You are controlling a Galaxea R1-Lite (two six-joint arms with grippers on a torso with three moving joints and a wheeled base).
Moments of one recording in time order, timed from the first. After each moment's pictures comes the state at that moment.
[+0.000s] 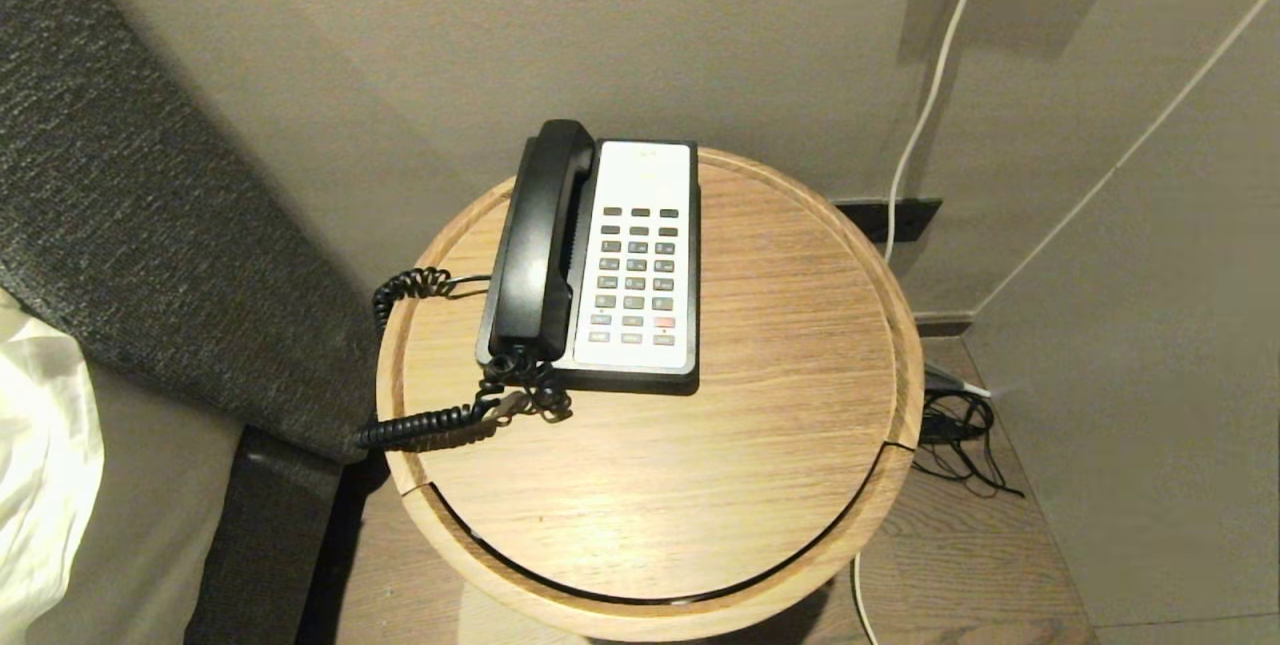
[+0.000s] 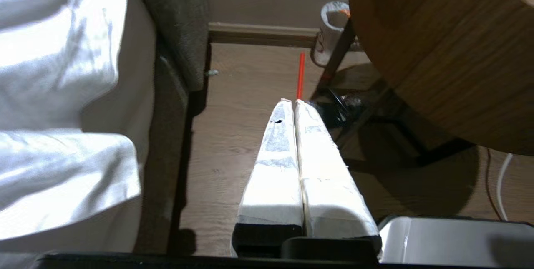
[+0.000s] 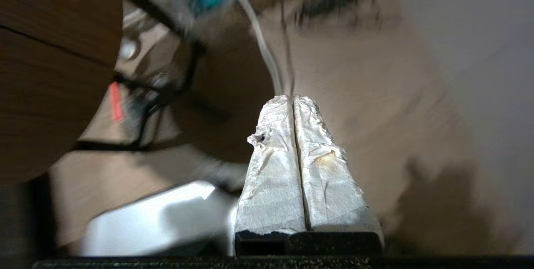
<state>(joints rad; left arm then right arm) 0.01 0.00 -0.08 0.13 -0.03 -0.08 -0.01 0.10 -0.14 0.27 -0.06 0.29</state>
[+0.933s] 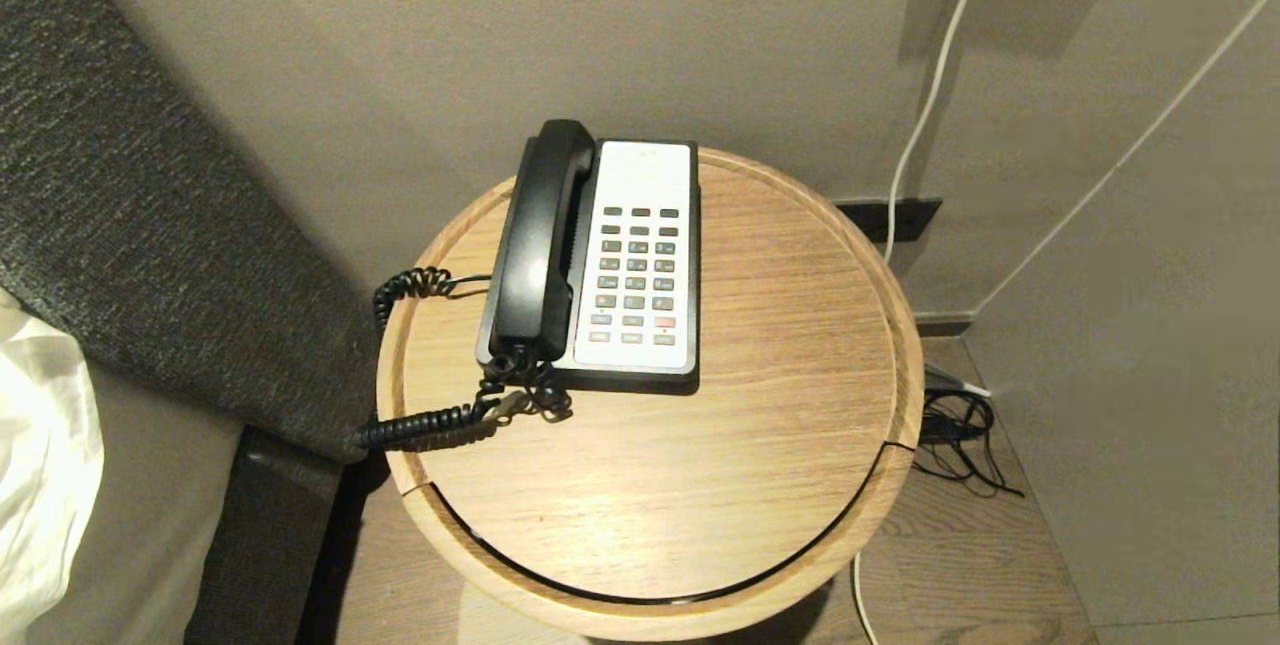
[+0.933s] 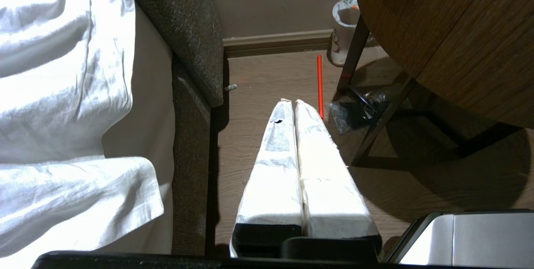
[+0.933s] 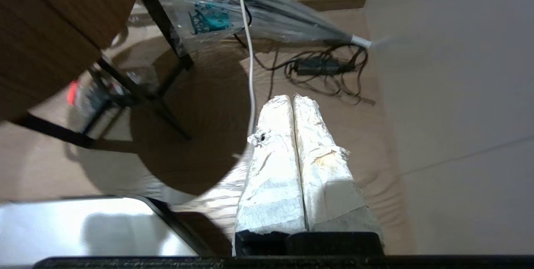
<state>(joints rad) 0.01 0.00 -0.02 0.04 -0.03 0.09 -0.01 0.10 -0.03 0.05 0.00 -0.03</state>
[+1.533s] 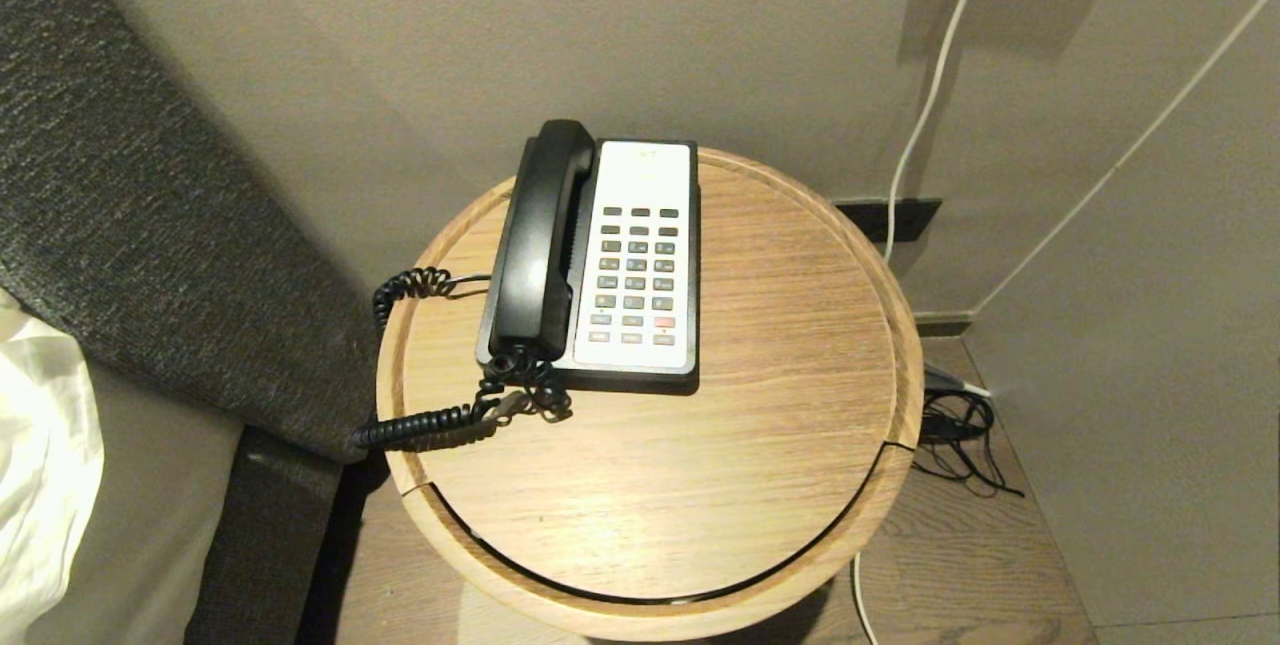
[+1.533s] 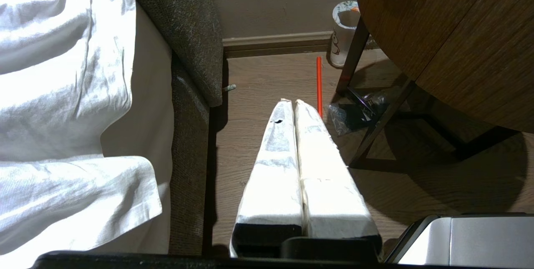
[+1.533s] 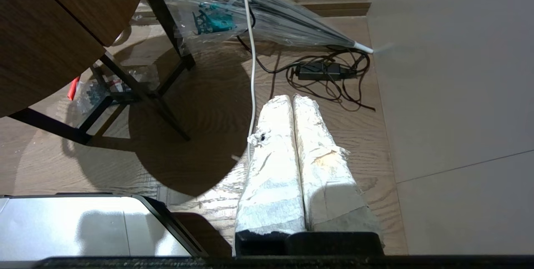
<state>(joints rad) 0.01 0.00 -0.01 0.03 -0.02 0.07 -0.01 0.10 -0.01 0.03 0.01 -0.03</state>
